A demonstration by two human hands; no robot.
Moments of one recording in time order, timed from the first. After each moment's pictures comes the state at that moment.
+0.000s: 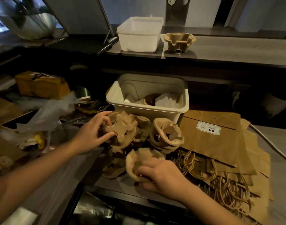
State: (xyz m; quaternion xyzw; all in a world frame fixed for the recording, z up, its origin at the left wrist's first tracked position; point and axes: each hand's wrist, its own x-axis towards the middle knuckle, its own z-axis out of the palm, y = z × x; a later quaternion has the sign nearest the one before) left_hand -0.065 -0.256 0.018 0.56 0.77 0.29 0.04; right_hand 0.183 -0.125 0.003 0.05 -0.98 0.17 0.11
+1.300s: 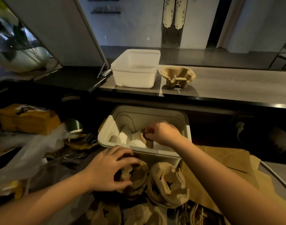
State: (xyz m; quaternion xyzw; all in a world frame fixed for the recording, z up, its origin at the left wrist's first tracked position) left_hand -0.080 -0.171 0.030 0.70 0.71 0.07 -0.03; right_hand 0.016 0.047 0.064 -0.22 -0.96 0.16 0.00
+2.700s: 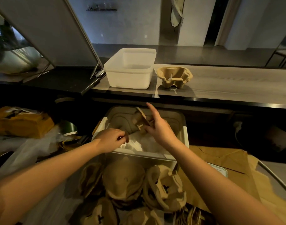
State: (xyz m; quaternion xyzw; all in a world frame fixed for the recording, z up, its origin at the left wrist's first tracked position) left_hand -0.137 -0.082 0.033 0.54 0.83 0.06 0.08; right_hand 0.012 0.052 0.056 -0.22 -0.88 0.38 0.20
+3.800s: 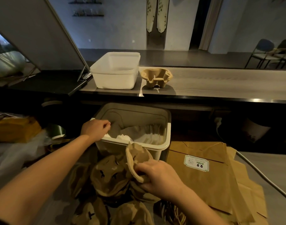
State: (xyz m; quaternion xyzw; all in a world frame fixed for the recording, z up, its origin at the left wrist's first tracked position) left_hand -0.161 -0.070 0.029 0.44 0.89 0.10 -0.01; right_hand 0.130 -0.025 0.041 -0.10 -0.97 0.19 0.07
